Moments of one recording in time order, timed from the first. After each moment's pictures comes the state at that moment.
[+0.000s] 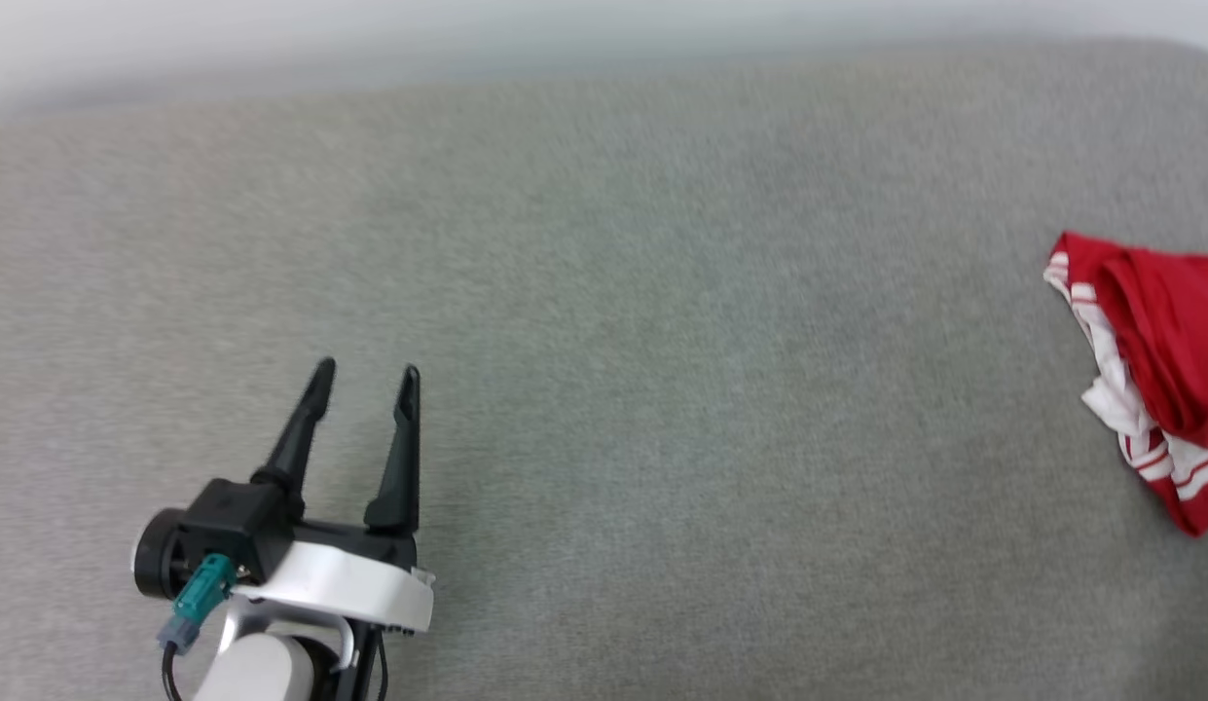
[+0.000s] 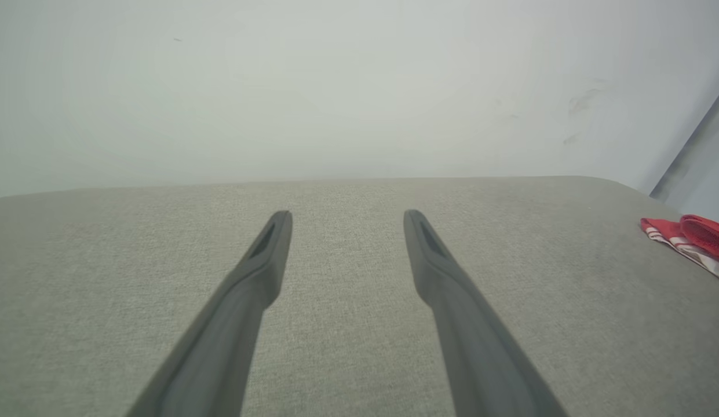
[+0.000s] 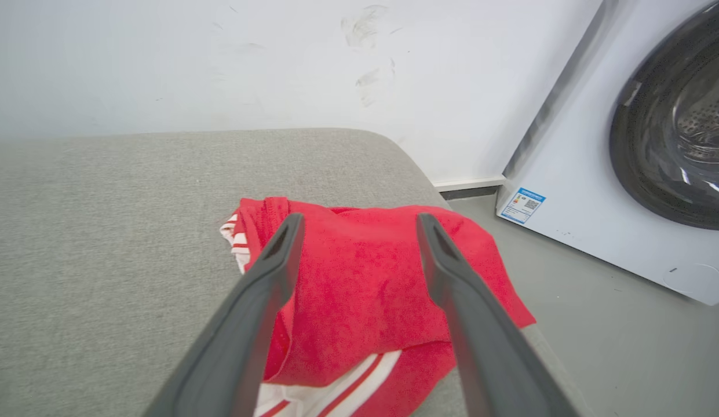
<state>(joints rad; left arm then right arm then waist) -0.14 0.30 -0.28 -0.02 -0.39 0.11 -0.26 -0.25 -0.22 -0.42 0.20 0.06 0.13 -0.01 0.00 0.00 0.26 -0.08</state>
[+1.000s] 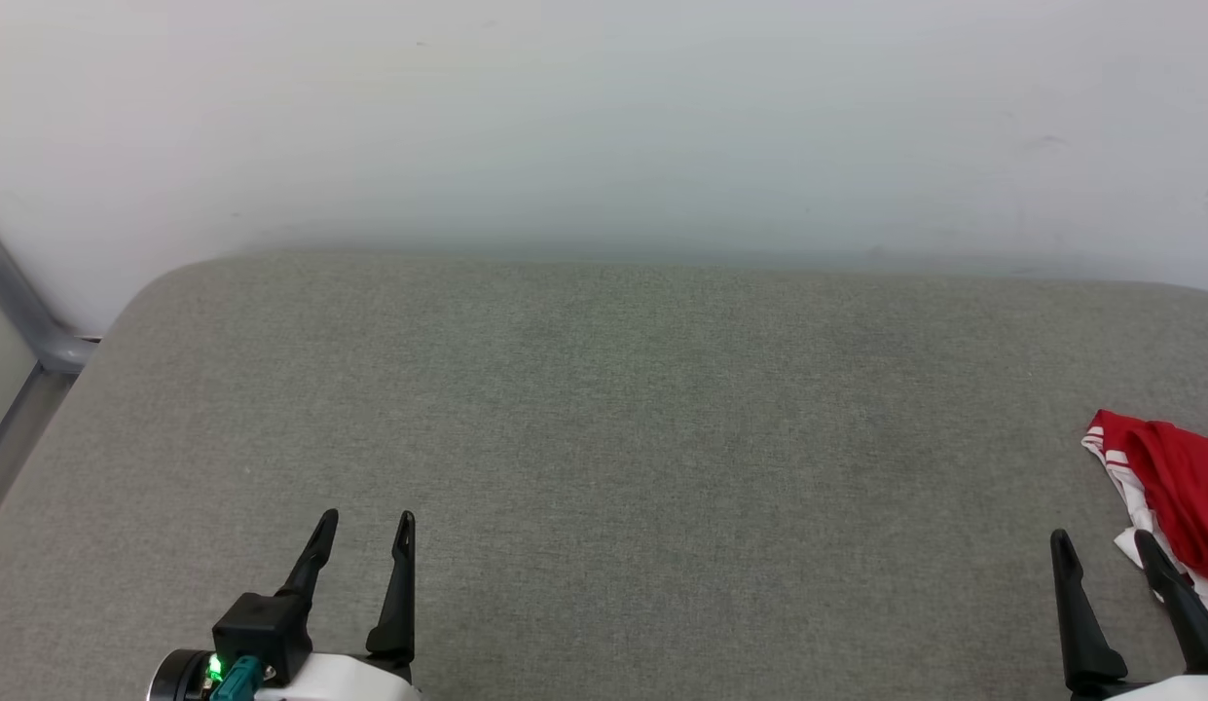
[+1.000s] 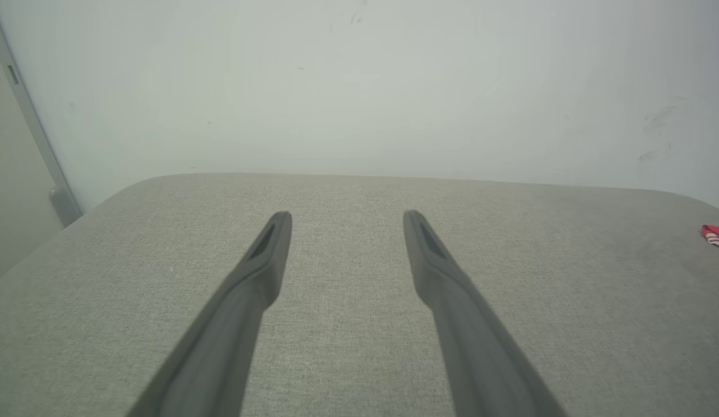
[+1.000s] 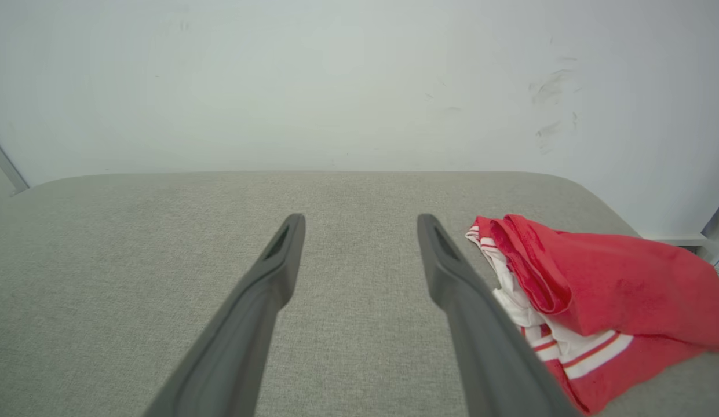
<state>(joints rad) 0.04 0.28 -0.28 0.08 -0.37 0.13 -0.26 0.23 -0.05 -0.18 -0.22 0.13 0.13 0.05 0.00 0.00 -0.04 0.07</state>
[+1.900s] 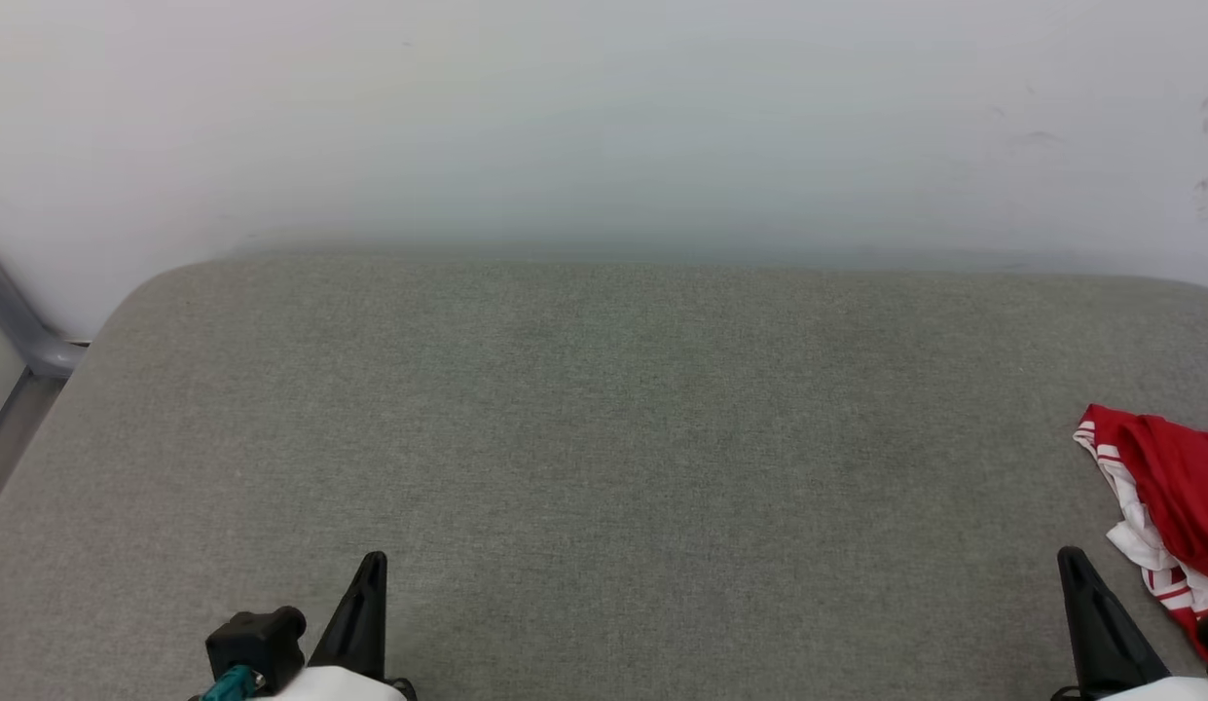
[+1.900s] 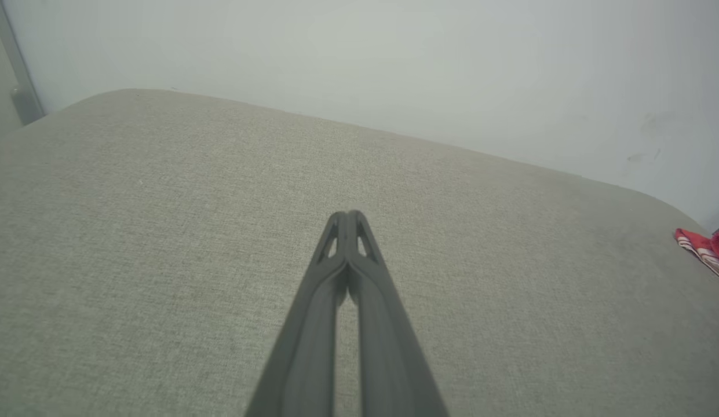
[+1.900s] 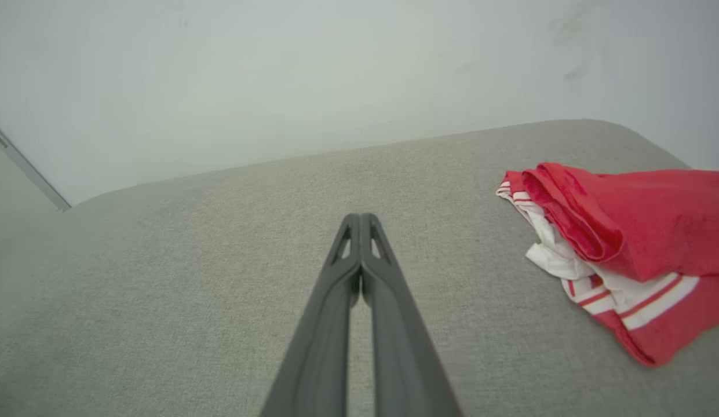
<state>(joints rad) 0.06 0.25 -0.27 0.15 -0.48 0.10 -0.23 0.23 -0.05 -0.16 -0.17 0.27 0.13 0.06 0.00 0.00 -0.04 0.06</state>
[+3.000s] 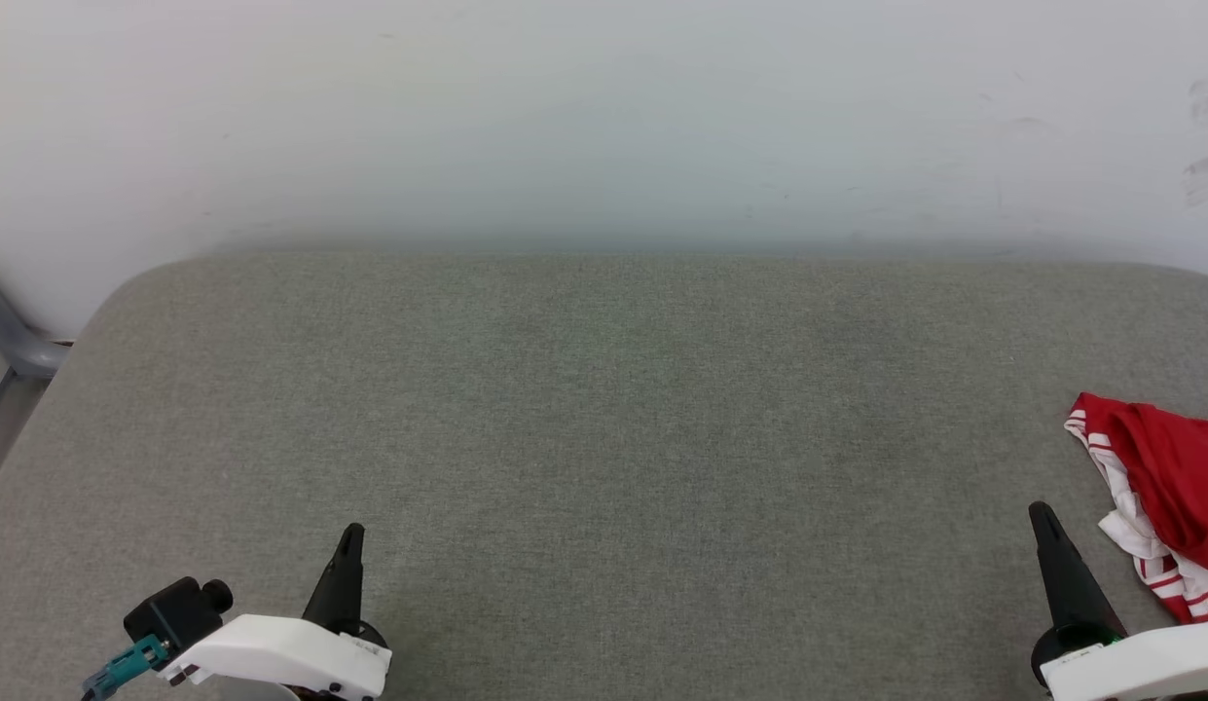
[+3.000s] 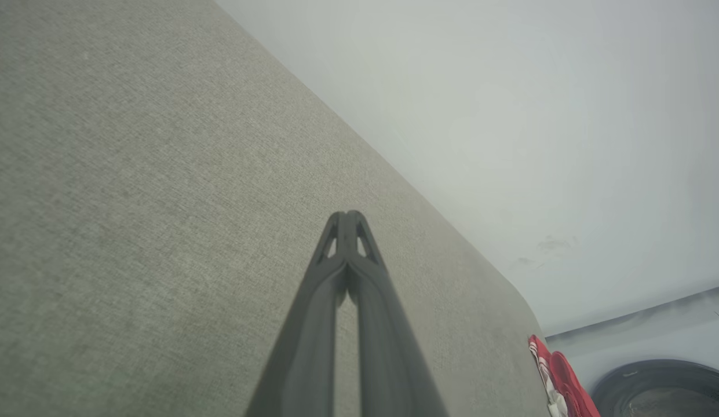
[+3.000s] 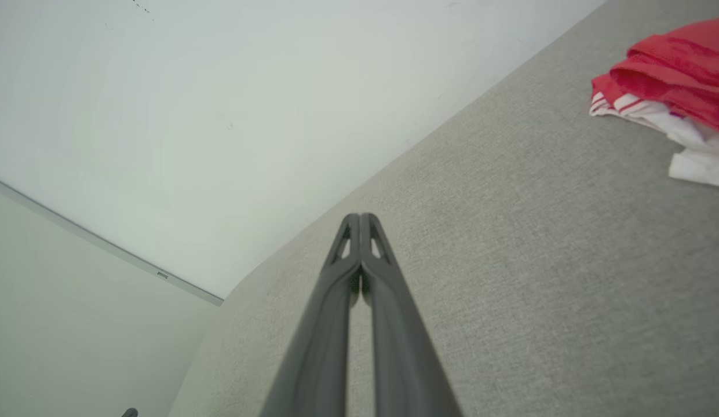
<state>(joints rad) -0.01 0.17 -0.12 0.19 -0.98 0.00 -0.09 0.09 -0.05 -0.14 0.01 0.84 0.13 0.08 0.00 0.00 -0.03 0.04</state>
